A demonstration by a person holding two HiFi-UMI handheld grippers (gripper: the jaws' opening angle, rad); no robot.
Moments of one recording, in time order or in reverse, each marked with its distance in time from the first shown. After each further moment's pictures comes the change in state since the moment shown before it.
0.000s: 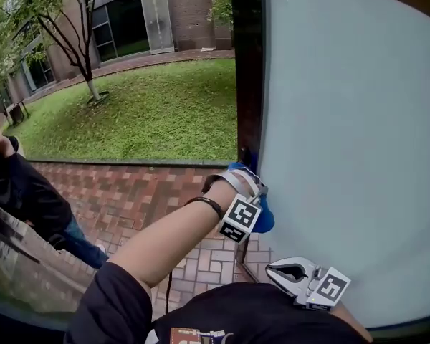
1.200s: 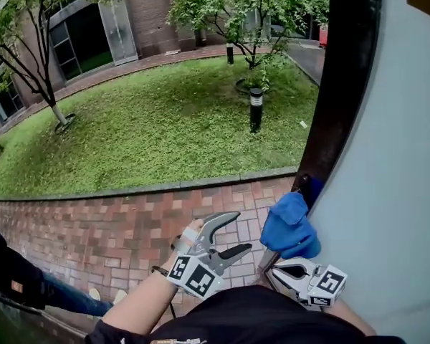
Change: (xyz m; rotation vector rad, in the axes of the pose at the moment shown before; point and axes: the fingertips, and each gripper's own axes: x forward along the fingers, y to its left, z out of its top) left arm 0.018 0.075 -0.112 -0.797 -0.537 0.302; right arm 0.046 -0.253 -0.060 0.179 0.054 -0.175
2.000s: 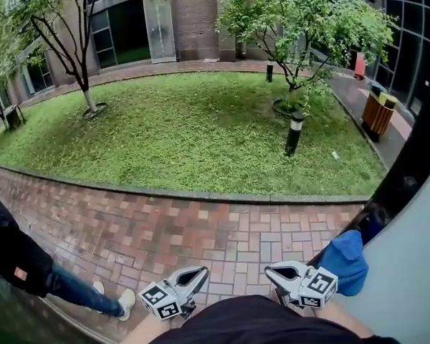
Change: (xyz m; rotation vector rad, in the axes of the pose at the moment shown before) left arm -0.218 -0.007 -0.188 -1.124 -0.216 0.288; right arm 0.179 0.010 0.039 -0.040 0.057 0.104
